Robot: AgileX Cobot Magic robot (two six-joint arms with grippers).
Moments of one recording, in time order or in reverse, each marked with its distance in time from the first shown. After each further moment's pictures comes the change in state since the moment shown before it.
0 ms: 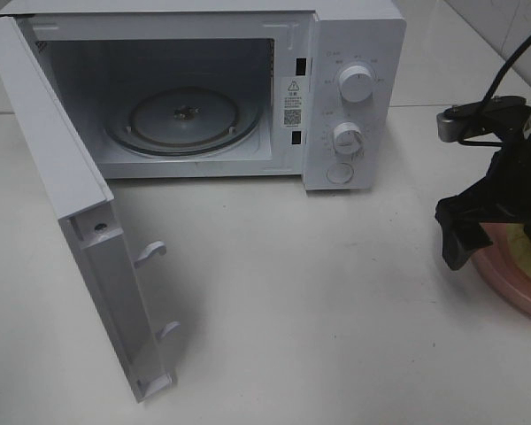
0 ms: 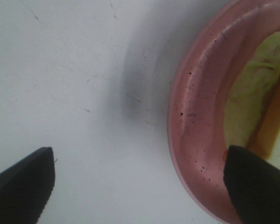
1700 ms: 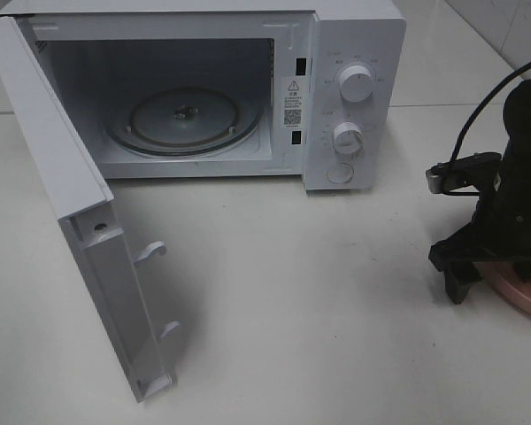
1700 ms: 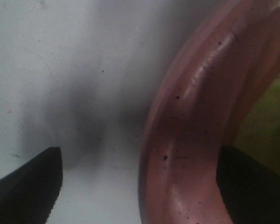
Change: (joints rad) left arm 0.000 0.000 0.000 0.000 0.000 0.000; right arm -0.059 0.245 -0.003 -0.078 -0.128 0.033
